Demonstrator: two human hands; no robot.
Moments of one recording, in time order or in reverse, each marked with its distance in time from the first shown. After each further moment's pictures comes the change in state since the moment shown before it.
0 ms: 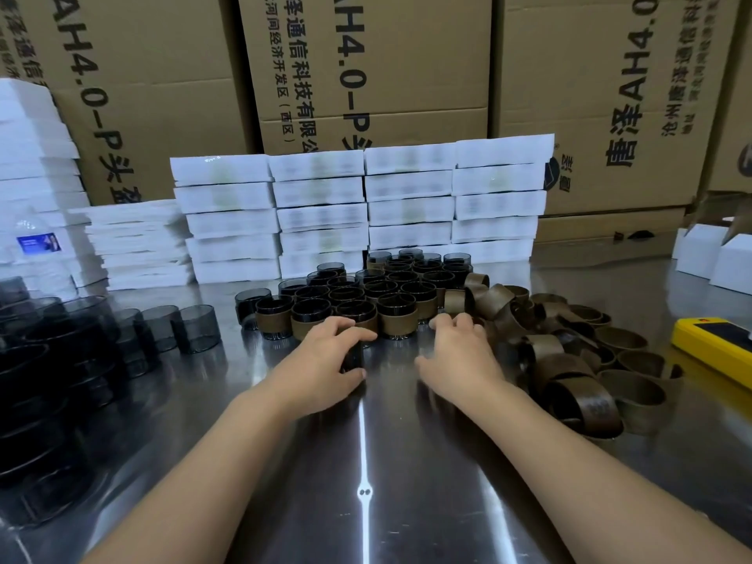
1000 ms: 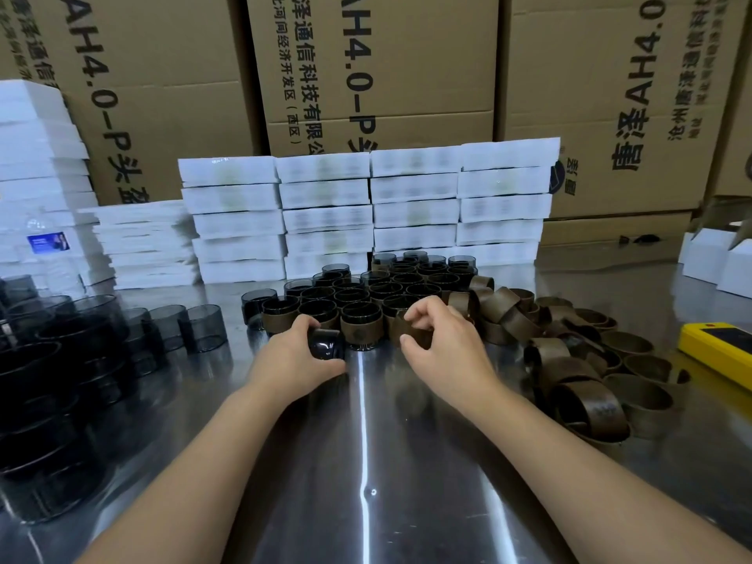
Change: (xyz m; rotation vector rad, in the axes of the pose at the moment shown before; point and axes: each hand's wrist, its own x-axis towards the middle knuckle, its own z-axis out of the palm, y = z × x) left_hand -0.002 -0.025 -0.004 -0.115 0.235 -0.443; right_hand -0.008 -0.011 -0.002 0.434 0.186 -0.251
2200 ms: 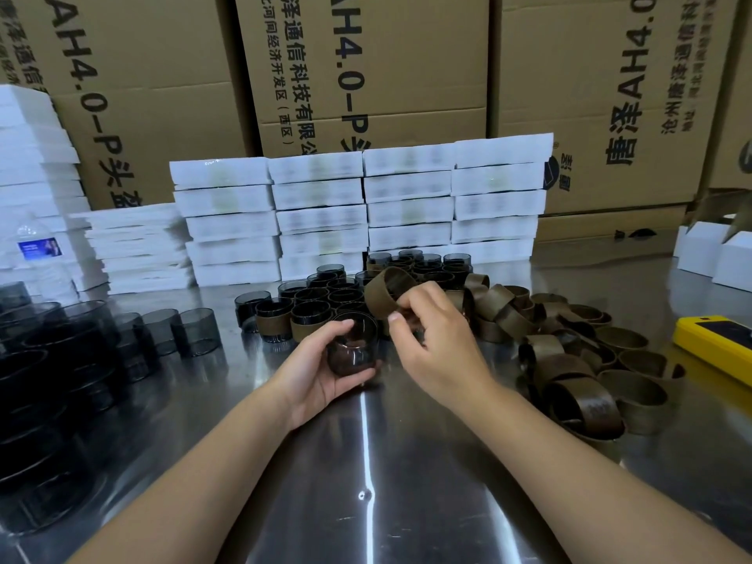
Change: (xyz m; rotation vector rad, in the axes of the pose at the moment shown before) left_hand -0.011 0.030 0.015 -1.481 -0.495 -0.302; right_hand -0.002 -0.015 -0.006 0.090 0.113 -0.280
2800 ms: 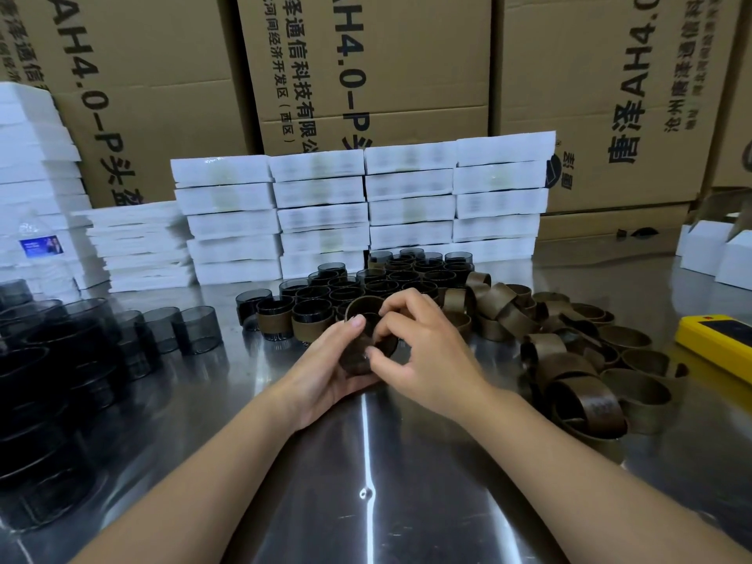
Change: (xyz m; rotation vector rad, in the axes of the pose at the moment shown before) left_hand -0.003 -0.007 0.006 0.139 -0.076 0.089; right_hand -0.008 0.005 0.007 -0.104 -0.075 -0.189
